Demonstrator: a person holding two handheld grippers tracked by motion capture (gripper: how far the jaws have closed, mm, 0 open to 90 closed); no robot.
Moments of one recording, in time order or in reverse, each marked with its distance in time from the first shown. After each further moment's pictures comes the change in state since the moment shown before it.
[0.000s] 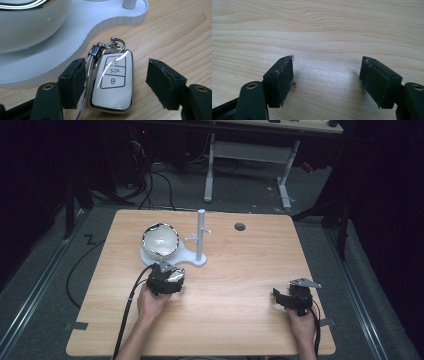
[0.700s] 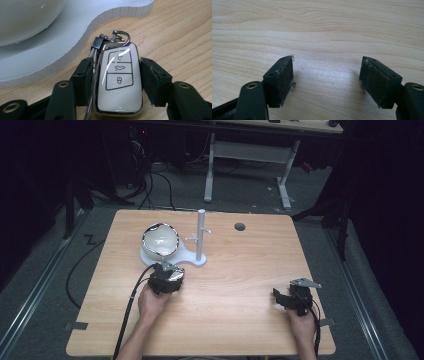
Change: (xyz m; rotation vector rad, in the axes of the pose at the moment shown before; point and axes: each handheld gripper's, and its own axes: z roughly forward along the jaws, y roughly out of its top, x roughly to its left) left arm 0.003 -0.001 0.009 0.035 0.004 0.000; right arm 0.000 0.000 0.000 0.000 0.000 0.000
